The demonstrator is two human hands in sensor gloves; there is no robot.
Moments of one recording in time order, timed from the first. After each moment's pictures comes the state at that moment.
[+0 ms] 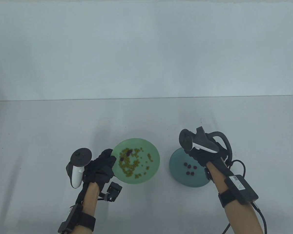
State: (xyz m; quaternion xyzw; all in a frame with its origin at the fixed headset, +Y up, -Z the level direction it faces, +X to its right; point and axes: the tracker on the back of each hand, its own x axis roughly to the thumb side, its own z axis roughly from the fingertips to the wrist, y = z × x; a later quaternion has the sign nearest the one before) left_hand -0.217 -0.706 -0.370 -0.11 0.03 0.56 0.82; right_hand 0.138 -0.603 -0.412 -0.10 -0.06 -0.99 0.10
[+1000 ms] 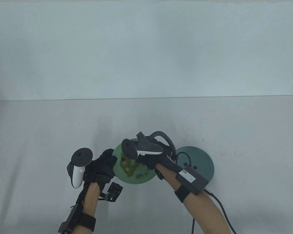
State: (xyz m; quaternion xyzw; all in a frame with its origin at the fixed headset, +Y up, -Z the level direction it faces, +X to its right) left_hand -0.214 -0.707 -0.370 -0.11 0.02 0.56 0.82; right_hand -0.031 -0.618 -0.399 -0.30 -0.05 -0.95 0.09
